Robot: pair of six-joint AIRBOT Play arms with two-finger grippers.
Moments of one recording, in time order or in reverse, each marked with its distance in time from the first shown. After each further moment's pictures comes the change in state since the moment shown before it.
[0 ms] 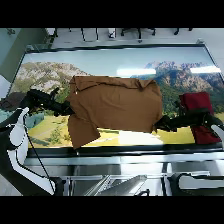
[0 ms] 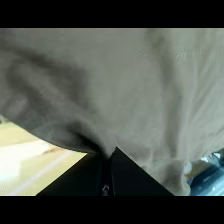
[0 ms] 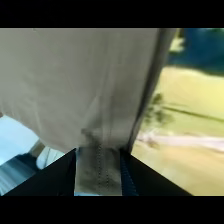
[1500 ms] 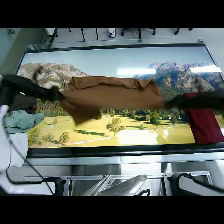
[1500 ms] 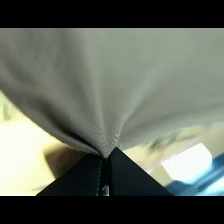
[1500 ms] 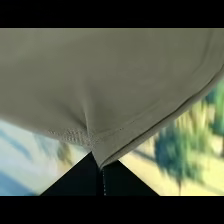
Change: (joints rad) left arm 0.005 0.383 0.107 -0.018 0.029 -0.003; right arm -0.007 0.255 0.317 0.128 -0.045 -0.053
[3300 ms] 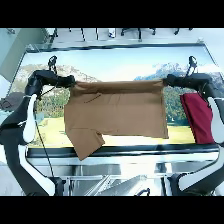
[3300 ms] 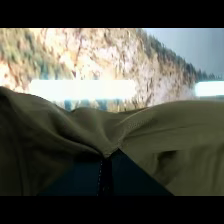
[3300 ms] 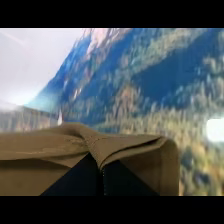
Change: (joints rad) left arm -0.160 -0.510 0.354 0.109 -0.430 -0.073; right arm 0.137 -0.553 0.422 -0.010 0.472 0.051
